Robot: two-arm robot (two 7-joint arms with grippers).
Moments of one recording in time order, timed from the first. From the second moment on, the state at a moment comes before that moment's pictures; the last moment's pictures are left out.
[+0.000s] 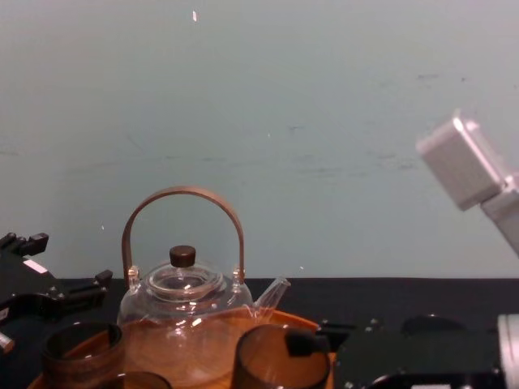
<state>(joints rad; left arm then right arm) -0.20 0.60 0.45 -1.41 -0.25 -0.12 0.03 0.33 0.51 -0.64 -1.52 0.35 0.14 0.65</state>
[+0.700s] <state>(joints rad) -0.20 0.60 0.45 -1.41 -0.25 -0.12 0.03 0.33 0.49 -0.69 -1.45 0.34 0.11 0.67</state>
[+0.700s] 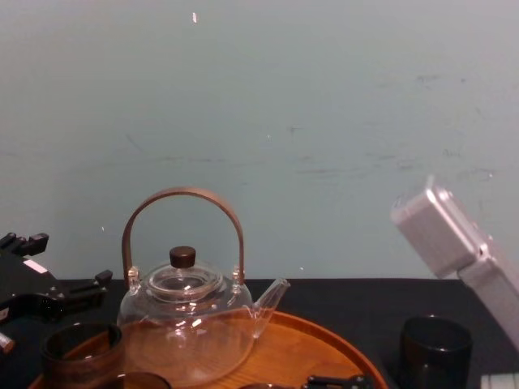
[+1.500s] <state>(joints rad) -0.20 0.60 0.45 -1.41 -0.25 -0.12 0.03 0.32 0.47 -0.69 -1.43 0.33 0.11 0.65</state>
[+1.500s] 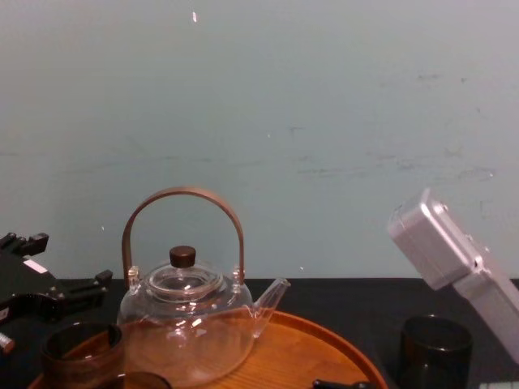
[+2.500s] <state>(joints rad) -0.20 0.60 0.45 -1.41 -0.25 -0.12 0.03 0.20 0.63 -0.57 -1.58 0.42 0.09 0.65</state>
